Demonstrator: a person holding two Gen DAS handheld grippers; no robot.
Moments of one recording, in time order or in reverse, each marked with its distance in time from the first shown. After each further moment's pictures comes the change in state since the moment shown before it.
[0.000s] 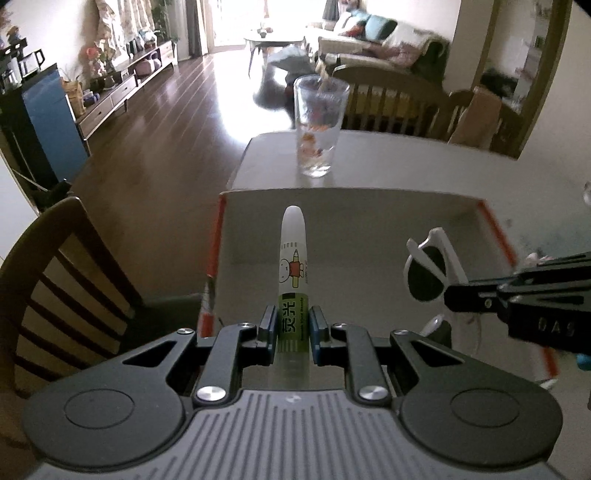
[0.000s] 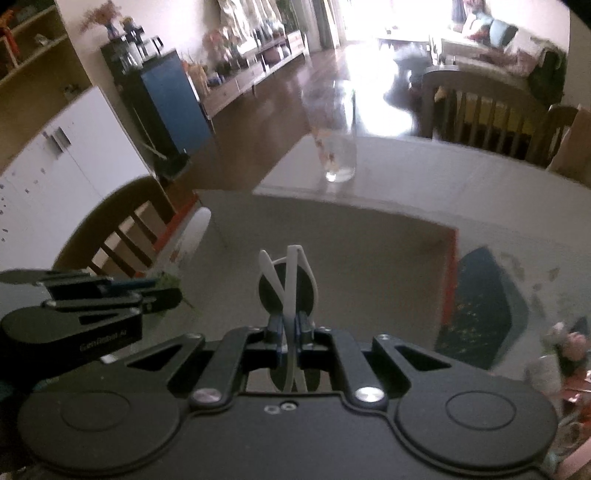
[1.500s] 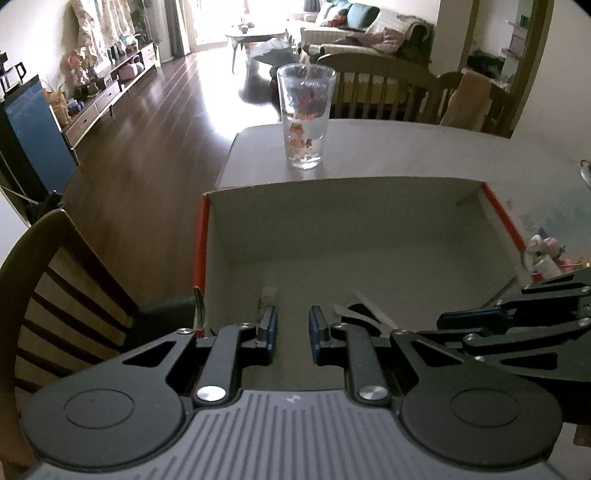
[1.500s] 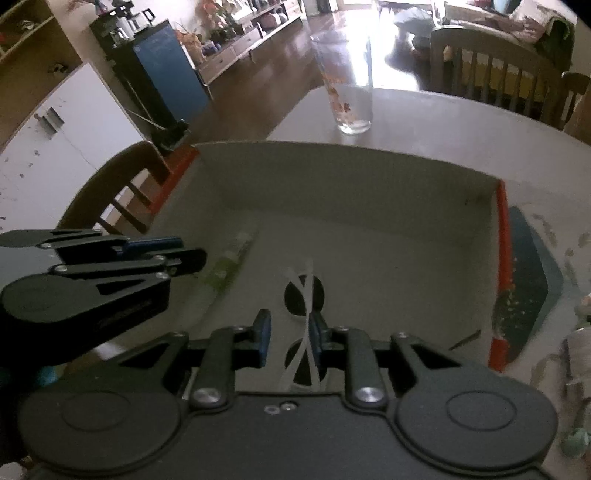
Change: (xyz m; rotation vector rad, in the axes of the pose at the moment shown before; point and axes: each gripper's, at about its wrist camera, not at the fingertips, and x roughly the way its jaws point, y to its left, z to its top) left arm 0.002 0.005 -0.002 0.061 0.006 -0.031; right arm 0.006 0.017 -0.010 0.011 0.077 0.010
